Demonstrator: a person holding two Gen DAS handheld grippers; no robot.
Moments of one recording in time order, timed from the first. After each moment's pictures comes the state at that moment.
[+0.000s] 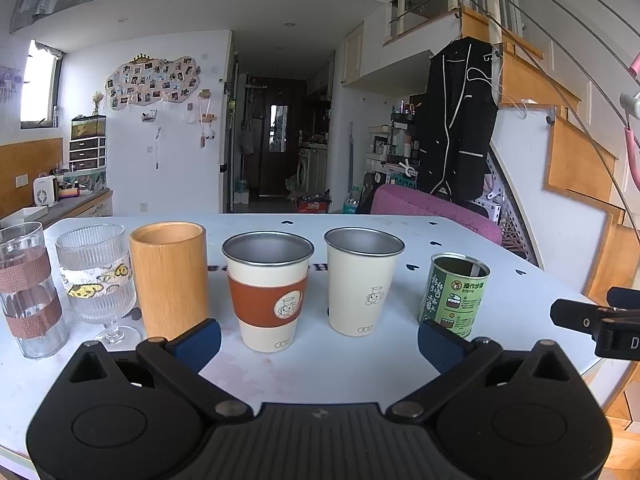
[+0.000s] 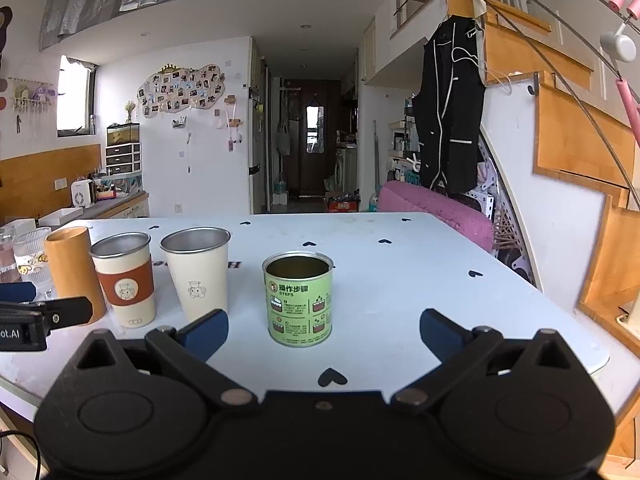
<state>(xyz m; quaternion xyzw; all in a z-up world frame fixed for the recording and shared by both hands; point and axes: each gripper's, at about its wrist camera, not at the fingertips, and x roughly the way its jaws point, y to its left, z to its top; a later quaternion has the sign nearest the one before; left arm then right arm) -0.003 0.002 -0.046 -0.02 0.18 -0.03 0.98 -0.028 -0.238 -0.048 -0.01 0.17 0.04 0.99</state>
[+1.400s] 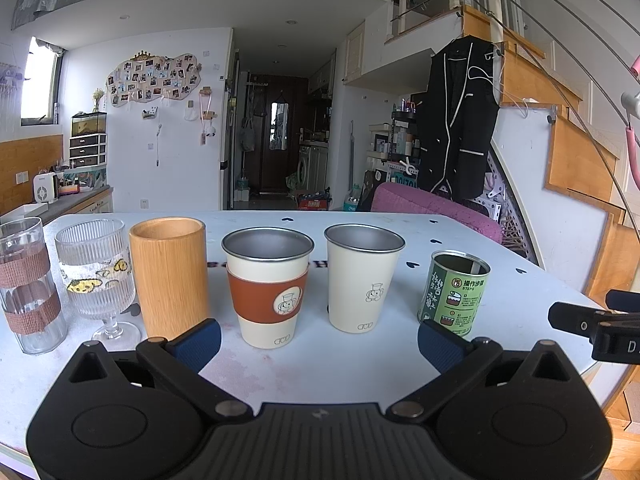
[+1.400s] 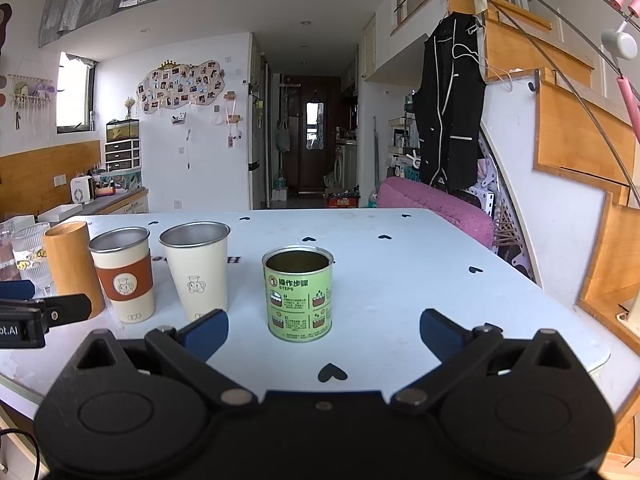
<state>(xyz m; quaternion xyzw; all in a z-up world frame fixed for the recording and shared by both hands) -0.004 0.003 -0.047 -0.03 0.18 -0.03 0.98 -0.028 -0.235 -0.052 -0.01 0.17 0.03 0.98</state>
